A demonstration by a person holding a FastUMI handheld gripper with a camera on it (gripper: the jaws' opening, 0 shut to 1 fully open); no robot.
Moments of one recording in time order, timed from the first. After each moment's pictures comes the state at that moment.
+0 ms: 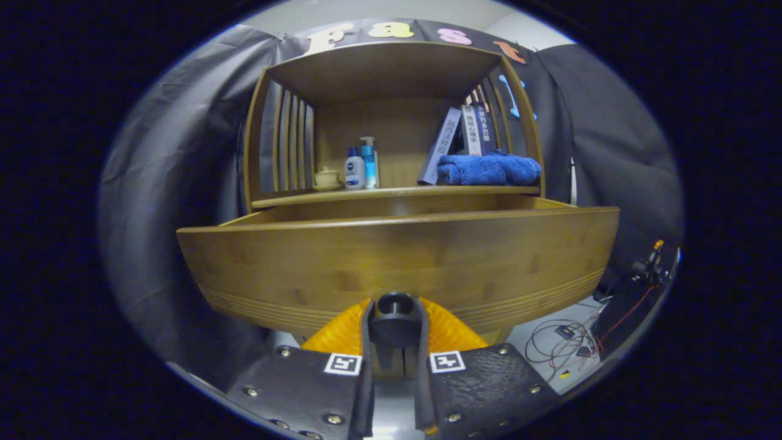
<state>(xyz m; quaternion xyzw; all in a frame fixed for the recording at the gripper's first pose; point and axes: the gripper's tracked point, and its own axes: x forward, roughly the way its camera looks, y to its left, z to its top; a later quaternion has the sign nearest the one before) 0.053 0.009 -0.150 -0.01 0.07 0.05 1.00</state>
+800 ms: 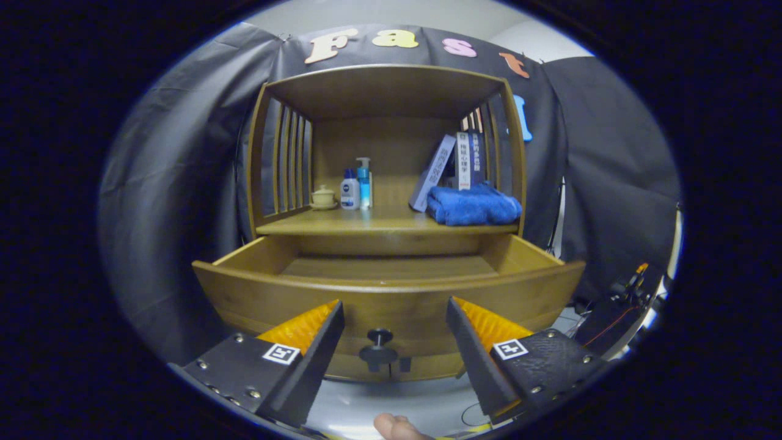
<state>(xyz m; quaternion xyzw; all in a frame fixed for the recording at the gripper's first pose) 0.026 -0.005 -0.053 -0.05 0.06 0.03 1.00</state>
